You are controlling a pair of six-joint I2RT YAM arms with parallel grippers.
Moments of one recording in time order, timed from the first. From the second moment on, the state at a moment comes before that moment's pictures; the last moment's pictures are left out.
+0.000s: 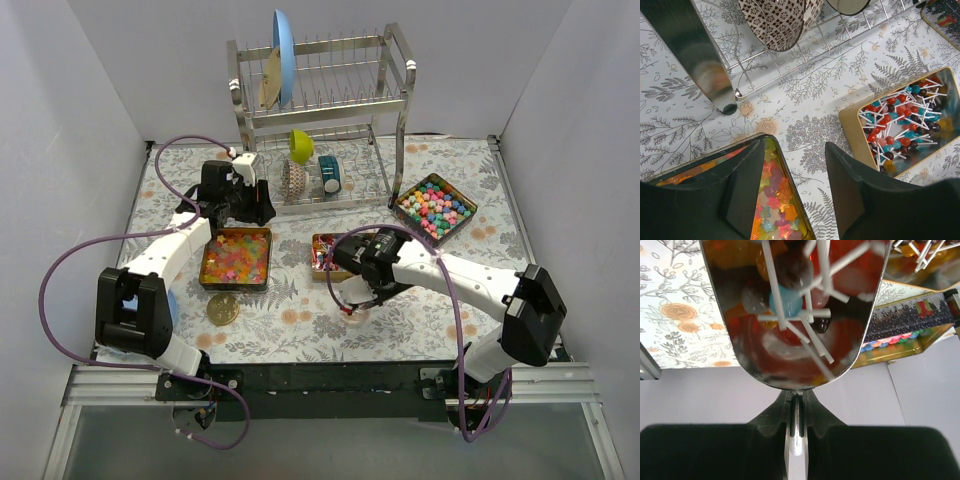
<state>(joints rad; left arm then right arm) -0.23 1.51 1.10 -0.26 0.32 -0.11 1.01 1.52 1.23 -1.34 0.40 -0.96</state>
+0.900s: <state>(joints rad) -0.23 1.50 1.11 -0.26 0.35 -0.13 1.10 1.53 1.22 -1.34 0.64 -0.94</state>
